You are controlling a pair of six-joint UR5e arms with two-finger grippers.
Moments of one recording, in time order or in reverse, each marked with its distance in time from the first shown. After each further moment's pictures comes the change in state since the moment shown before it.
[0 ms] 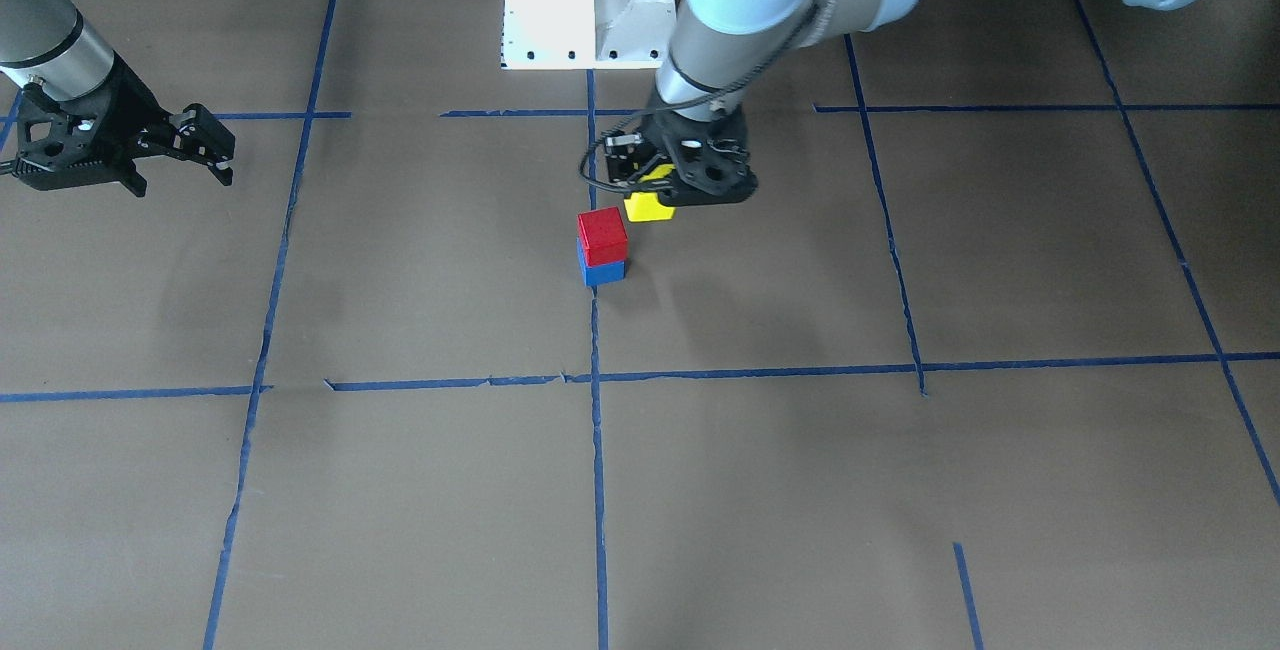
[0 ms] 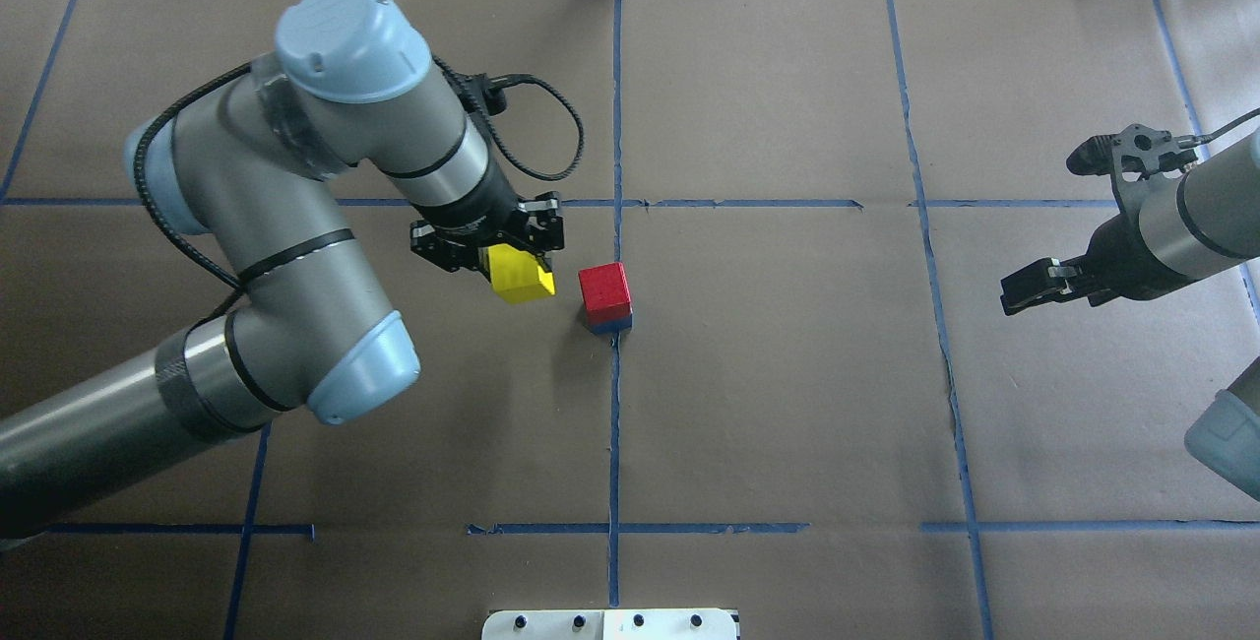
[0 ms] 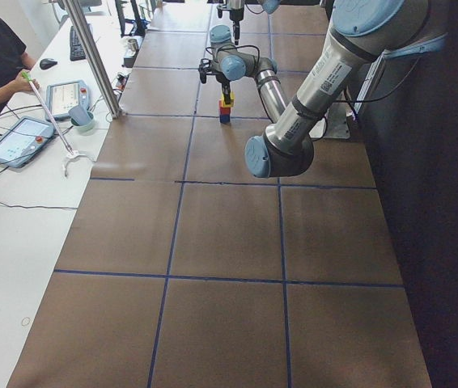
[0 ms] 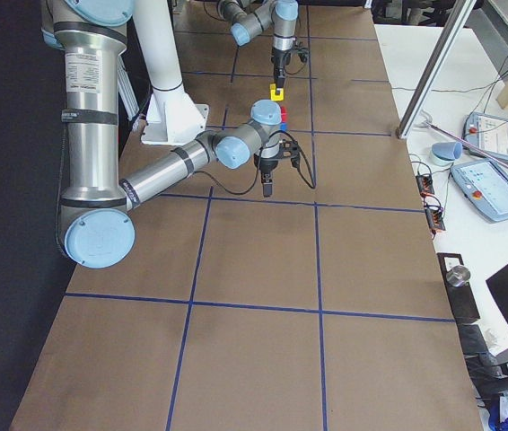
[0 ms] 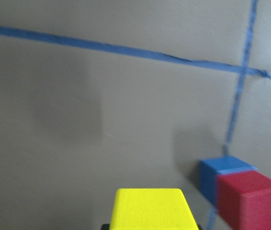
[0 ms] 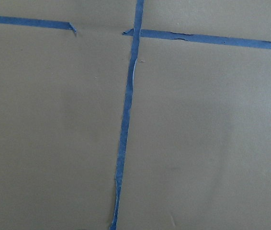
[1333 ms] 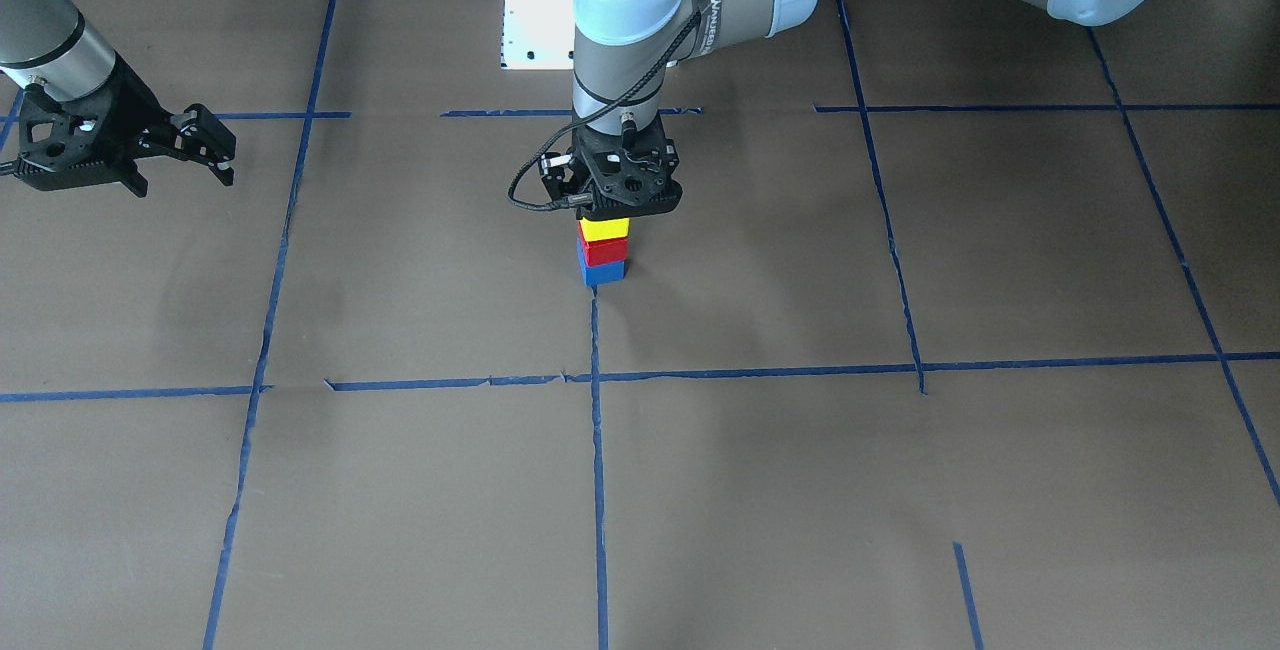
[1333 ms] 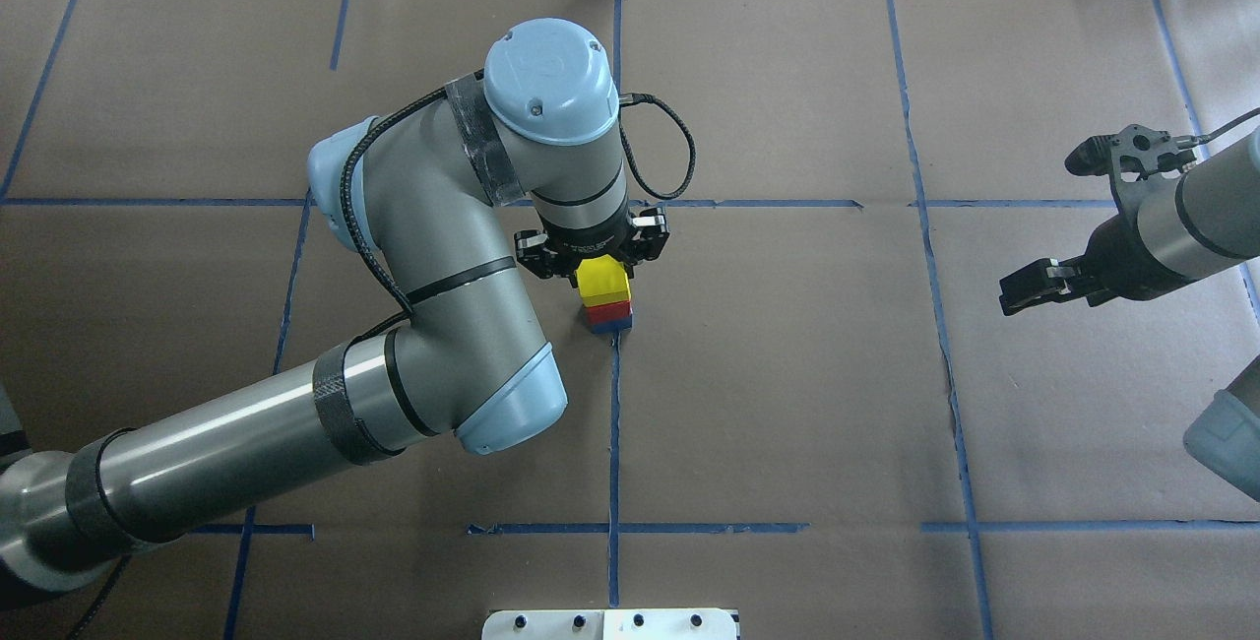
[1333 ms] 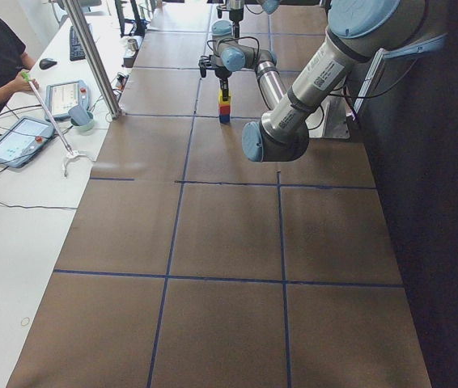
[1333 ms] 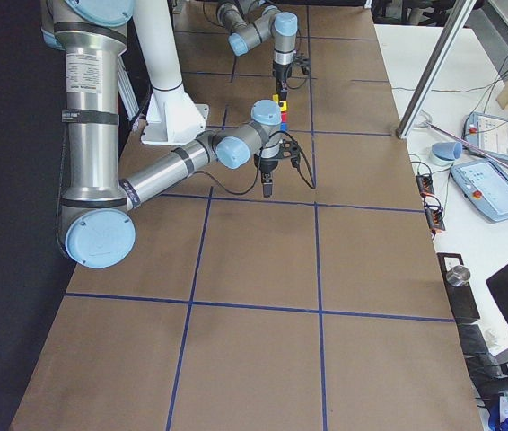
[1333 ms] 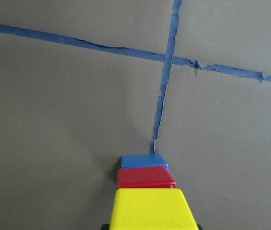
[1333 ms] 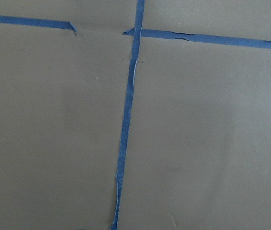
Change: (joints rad) left arm 0.031 -0.087 0.104 0.018 0.086 -0.026; right arm -0.002 0.003 -0.003 0.000 0.000 0.001
